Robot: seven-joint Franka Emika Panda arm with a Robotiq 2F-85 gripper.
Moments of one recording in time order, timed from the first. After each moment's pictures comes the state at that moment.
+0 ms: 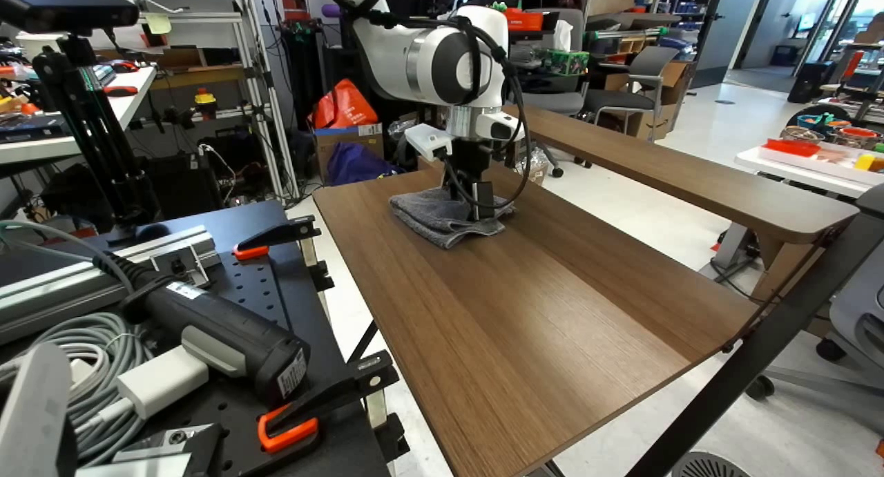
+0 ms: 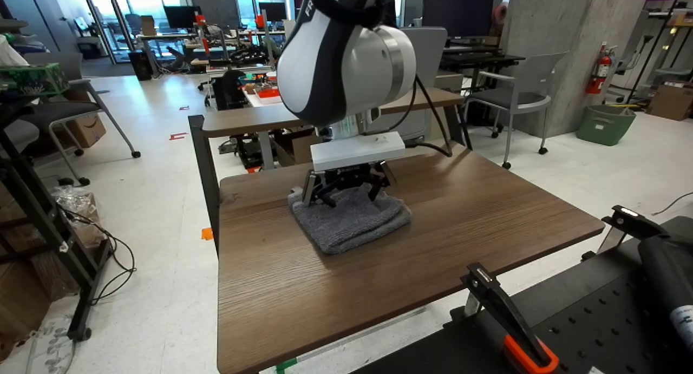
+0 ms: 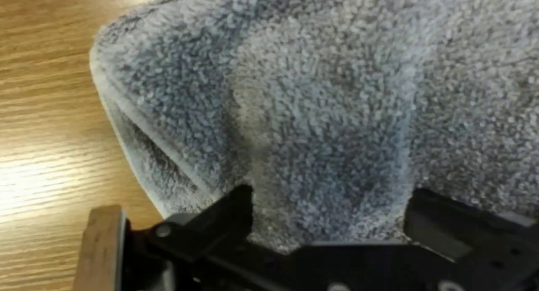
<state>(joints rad) 0.32 0.97 -0.02 -1.58 -0.07 2.46 0.49</state>
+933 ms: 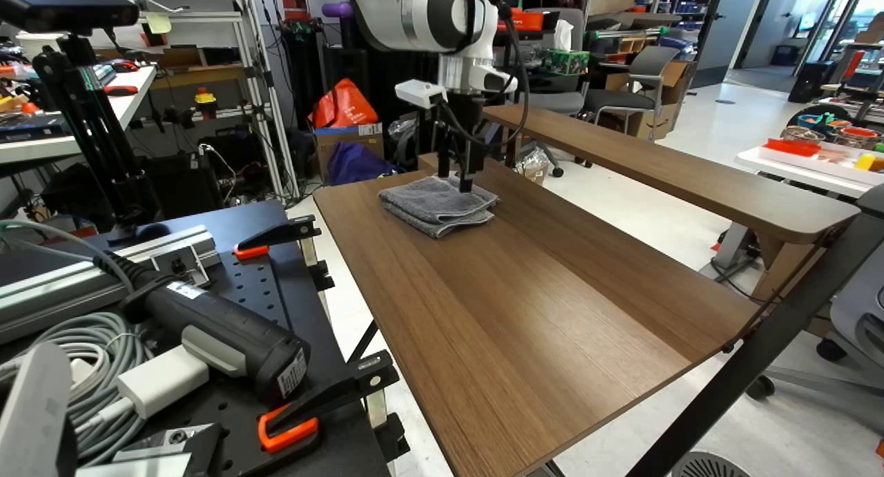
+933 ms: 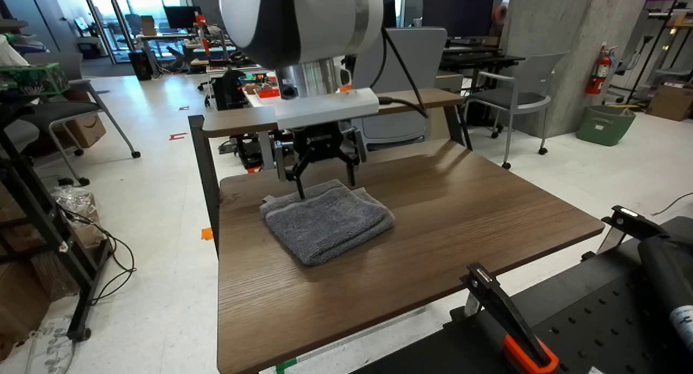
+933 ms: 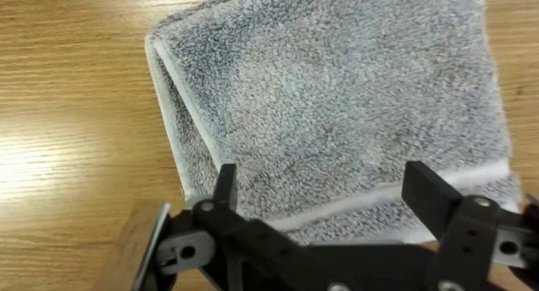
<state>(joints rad) 0.36 0.89 0.00 -1.53 -0.07 2.30 0.45</state>
